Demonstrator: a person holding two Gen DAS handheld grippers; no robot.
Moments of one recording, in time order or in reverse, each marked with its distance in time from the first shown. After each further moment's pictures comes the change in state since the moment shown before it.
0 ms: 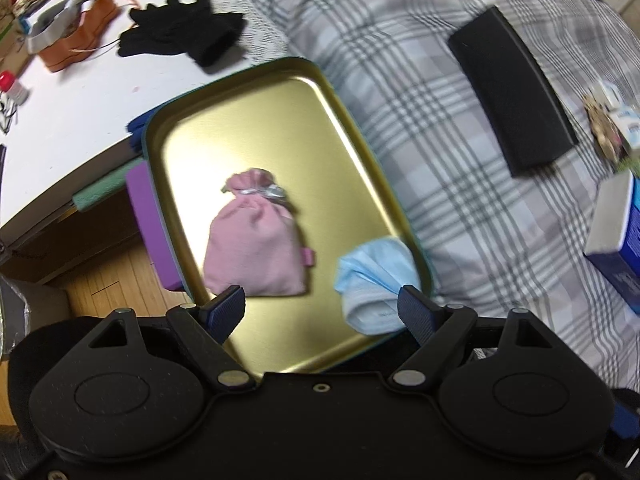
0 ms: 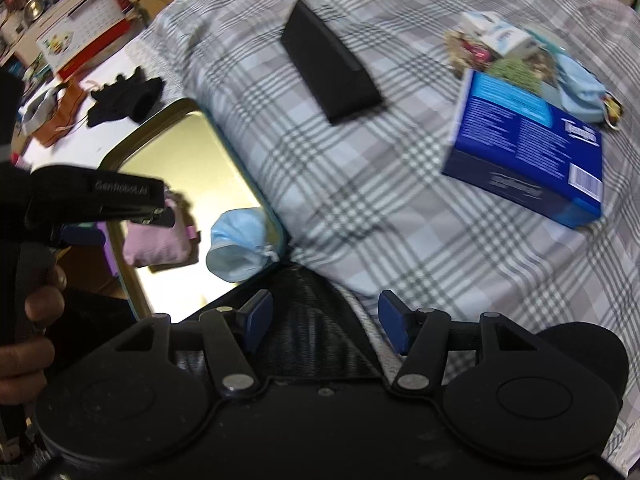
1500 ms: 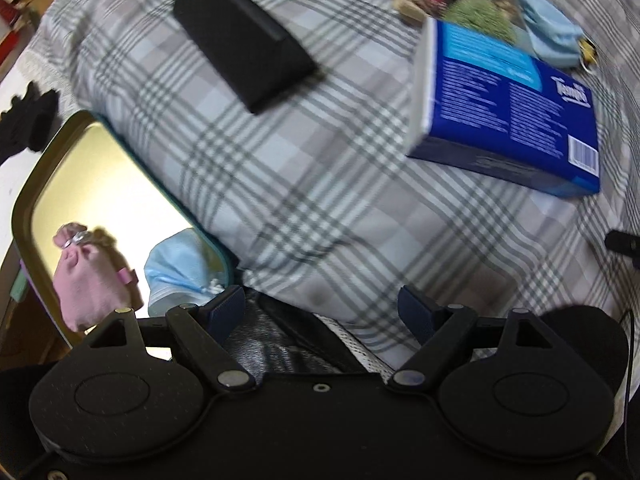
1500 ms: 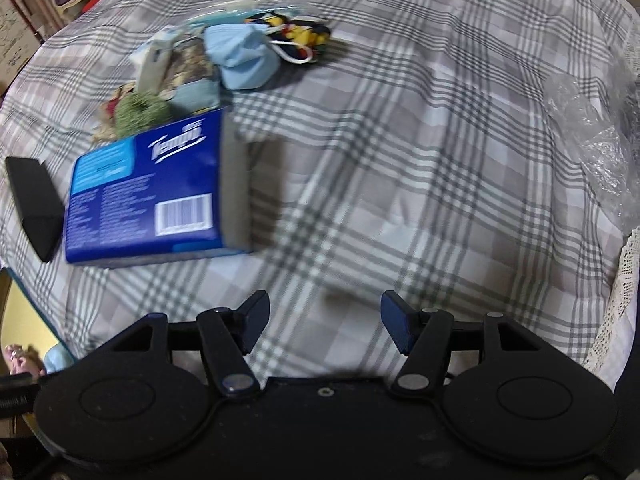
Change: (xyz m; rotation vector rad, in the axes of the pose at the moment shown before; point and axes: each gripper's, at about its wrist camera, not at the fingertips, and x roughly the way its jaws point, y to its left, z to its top) left arm 0.006 -0.175 -0.029 0.401 0.092 -0.042; right arm 0.010 -0.243 -0.007 0.488 -0.014 -0.206
